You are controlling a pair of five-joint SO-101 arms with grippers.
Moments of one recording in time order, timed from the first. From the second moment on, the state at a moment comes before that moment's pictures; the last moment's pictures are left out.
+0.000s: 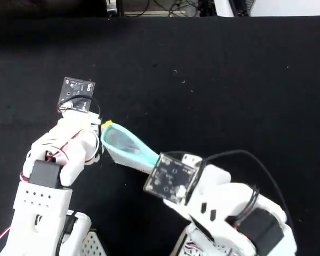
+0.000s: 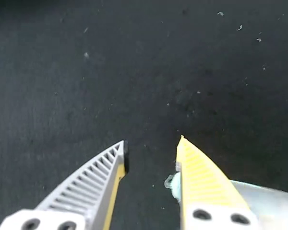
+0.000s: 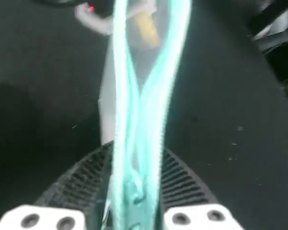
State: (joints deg) left arm 6.4 -60.9 52.4 60.1 -2.9; right arm -38.0 -76.4 40.3 83.2 27.5
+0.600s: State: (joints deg) left arm 17.1 -67.0 48.3 67.5 -2.7; right arm -32.0 -76.4 53.5 62.8 23.4
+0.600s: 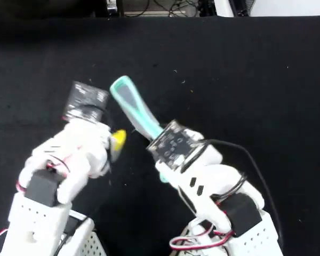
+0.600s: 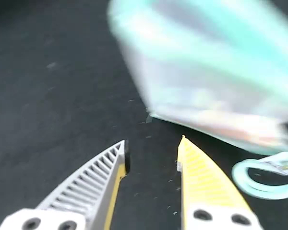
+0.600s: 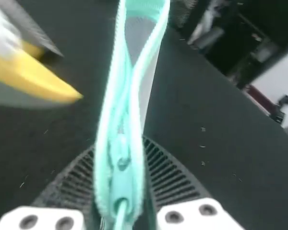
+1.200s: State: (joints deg) left arm 18.5 -81.9 64.3 53.5 -2.7; right arm -34.3 -76.4 35.6 86.9 23.3
